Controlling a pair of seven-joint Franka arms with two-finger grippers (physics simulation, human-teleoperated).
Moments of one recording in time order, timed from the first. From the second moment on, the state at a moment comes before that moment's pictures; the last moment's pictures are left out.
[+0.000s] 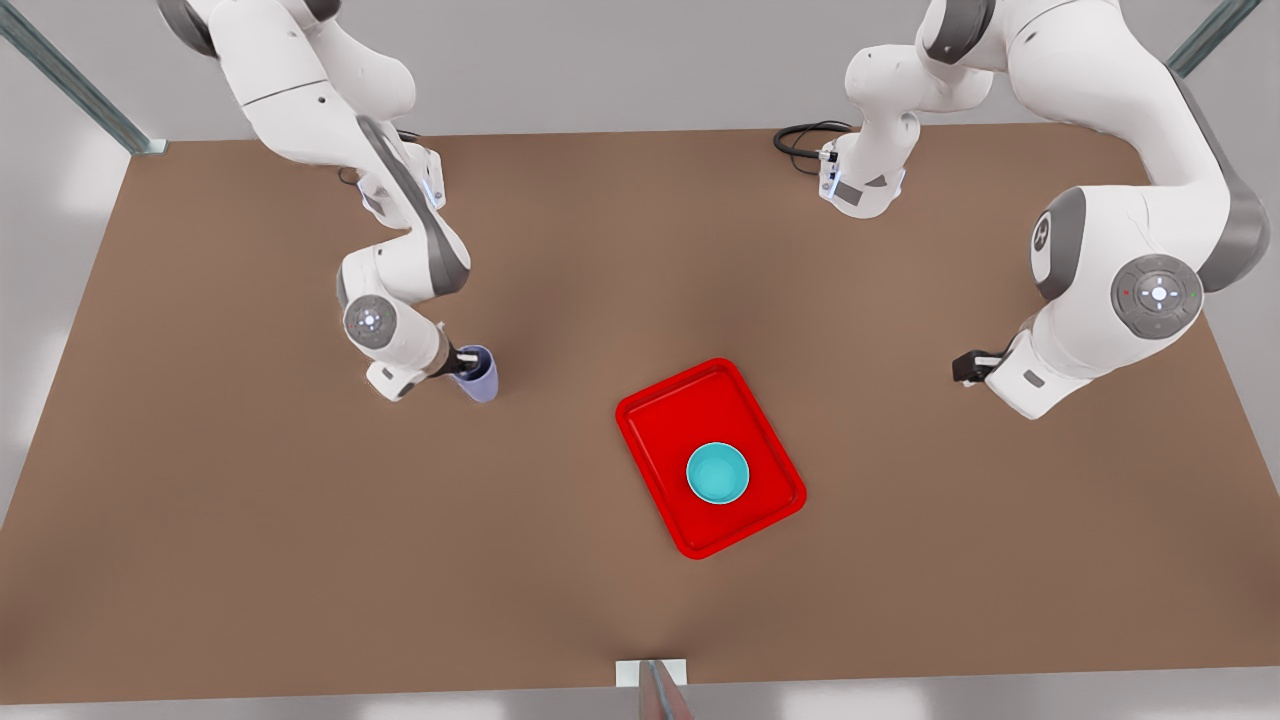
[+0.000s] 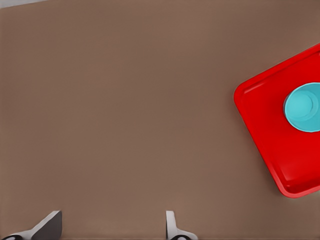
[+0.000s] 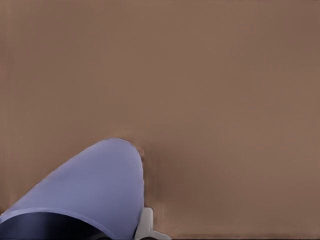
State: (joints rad) left arm -0.09 0.36 -0.06 -1.21 0.16 1.41 -0.06; right arm 0.08 0.21 0.30 -2.14 0.08 2.17 0.30
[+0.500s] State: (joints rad) left arm -0.08 0.36 -0.05 -1.22 0.16 1.41 -0.06; right arm 0.40 0.58 0.31 -1.54 0.08 2.07 0.76
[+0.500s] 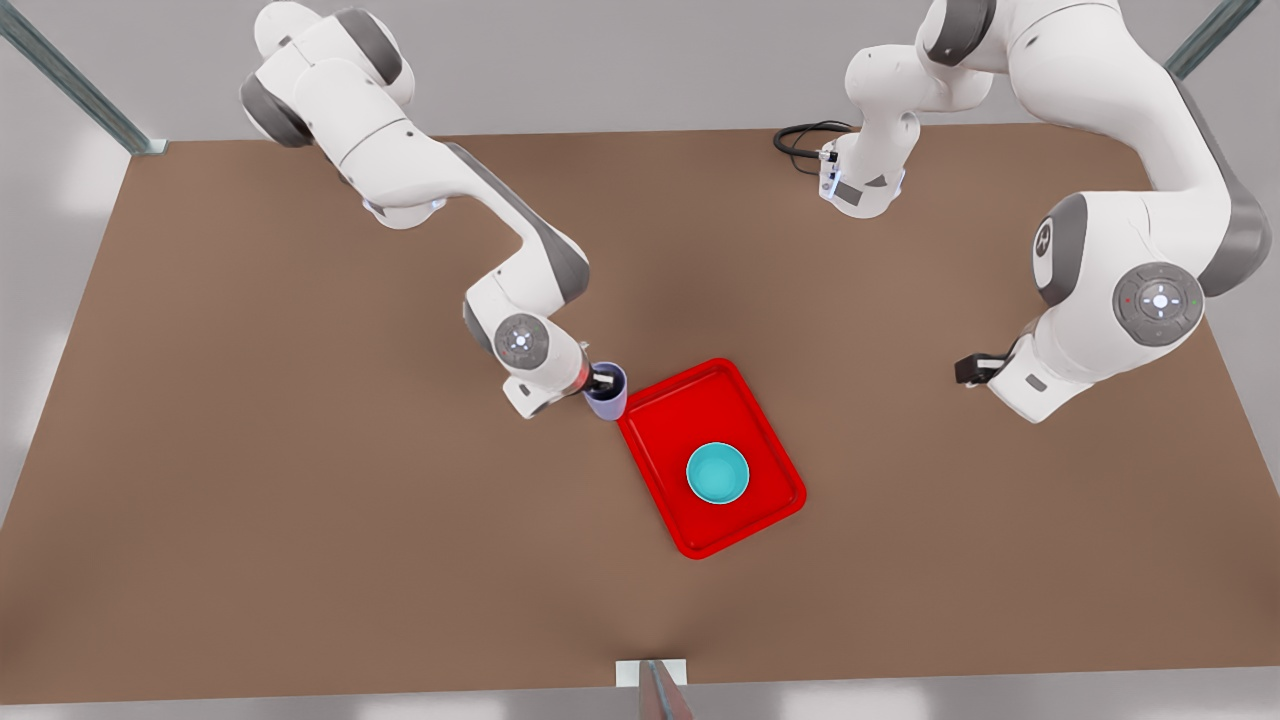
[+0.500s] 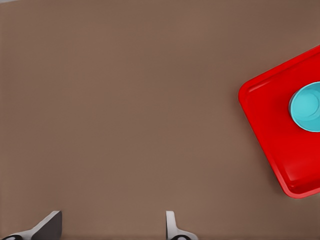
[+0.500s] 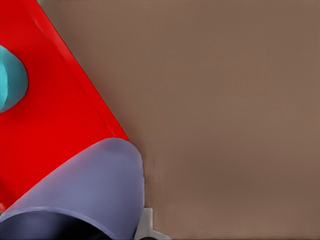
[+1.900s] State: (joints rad) left arm -0.09 0.35 -0.05 -1.21 0.15 1.37 -0.07; right arm 0.65 0.92 0.15 -1.12 0.06 2.06 0.93
